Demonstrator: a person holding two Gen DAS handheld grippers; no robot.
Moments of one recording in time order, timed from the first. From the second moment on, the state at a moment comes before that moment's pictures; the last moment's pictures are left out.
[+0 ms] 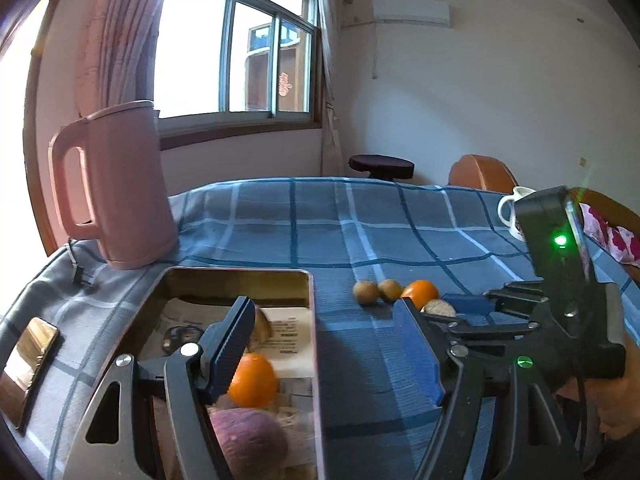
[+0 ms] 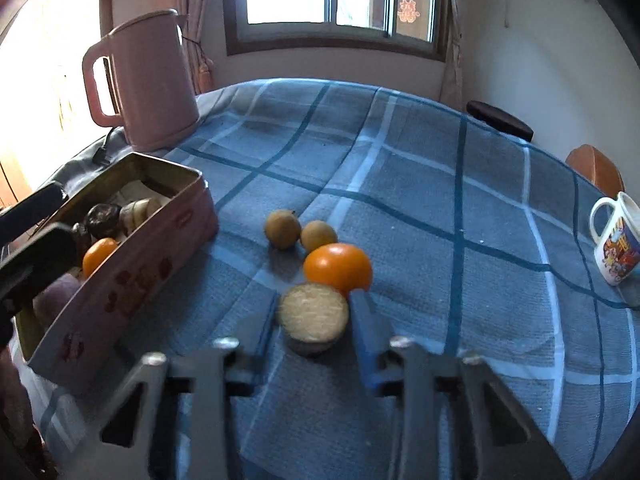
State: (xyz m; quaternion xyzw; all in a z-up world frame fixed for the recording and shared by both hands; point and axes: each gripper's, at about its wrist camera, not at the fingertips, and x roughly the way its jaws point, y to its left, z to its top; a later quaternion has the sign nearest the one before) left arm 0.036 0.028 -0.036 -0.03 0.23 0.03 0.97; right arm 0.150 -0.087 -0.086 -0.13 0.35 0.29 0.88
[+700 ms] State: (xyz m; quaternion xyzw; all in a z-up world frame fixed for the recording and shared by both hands) left arm 0.133 -0.038 -0.062 -0.02 0.34 -0.04 0.94; right arm 0.187 -0.174 -0.076 -0.07 0.33 0.19 0.92
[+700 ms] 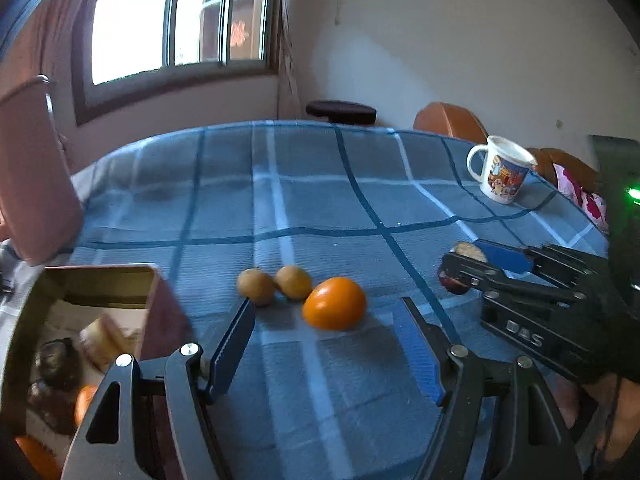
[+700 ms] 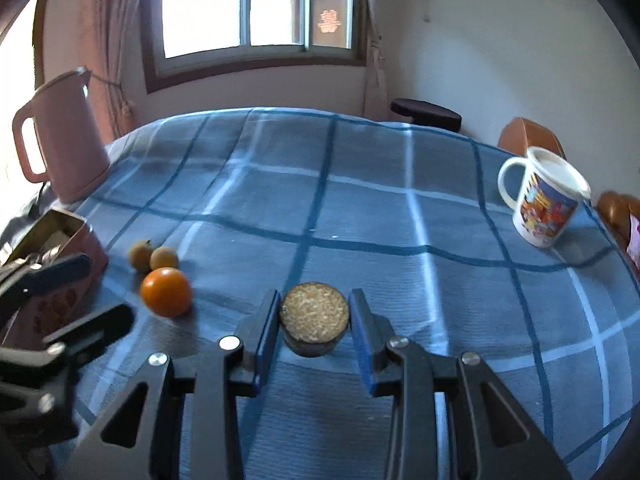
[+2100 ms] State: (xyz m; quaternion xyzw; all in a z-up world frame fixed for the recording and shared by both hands) left arm 0.127 -0.045 -0.049 -0.03 0.27 -0.04 0.96; right arm 0.152 -0.180 -0.056 -0.06 0.23 0.24 0.94
